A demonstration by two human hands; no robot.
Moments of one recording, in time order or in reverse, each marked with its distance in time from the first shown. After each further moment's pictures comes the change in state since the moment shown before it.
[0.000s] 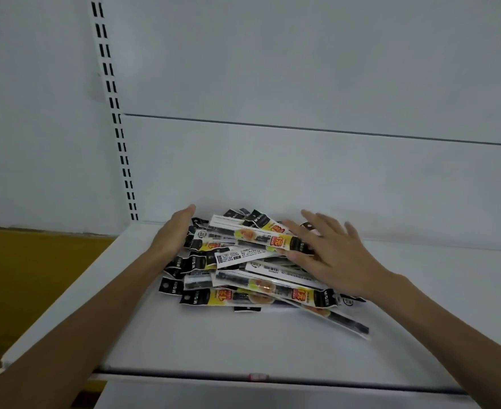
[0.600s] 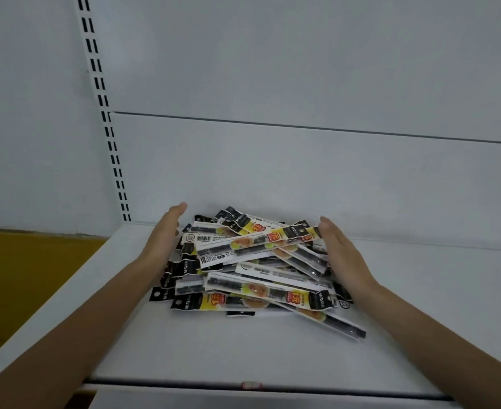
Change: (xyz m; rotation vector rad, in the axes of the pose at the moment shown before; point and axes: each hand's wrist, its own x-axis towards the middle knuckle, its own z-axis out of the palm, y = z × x) left_hand -0.011 0.002 0.004 -0.312 -0.009 0.000; right_hand 0.006 0.008 0.024 1.009 0.252 0.443
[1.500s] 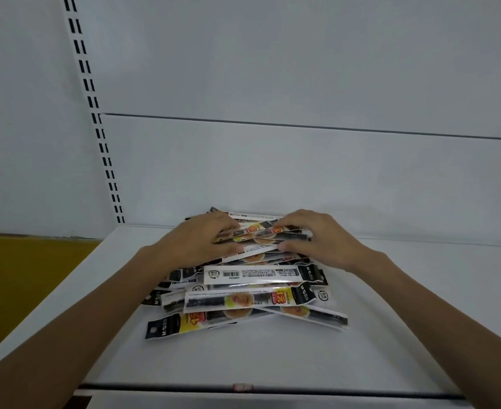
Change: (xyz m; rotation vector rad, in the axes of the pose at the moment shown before) left_hand 0.002 0.020 0.028 1.116 -0.416 0.693; right_hand 0.034 -0.023 -0.013 -0.521 -0.302 -0.504
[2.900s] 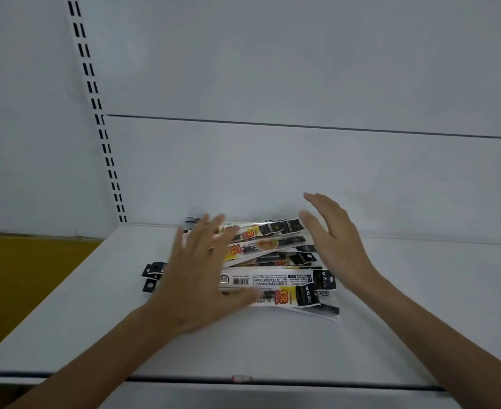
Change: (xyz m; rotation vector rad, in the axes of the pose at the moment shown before) left_hand -0.070 0.049 0.019 0.108 0.246 -0.147; right_hand -0.033 -0.034 0.004 0.327 0.432 0.251
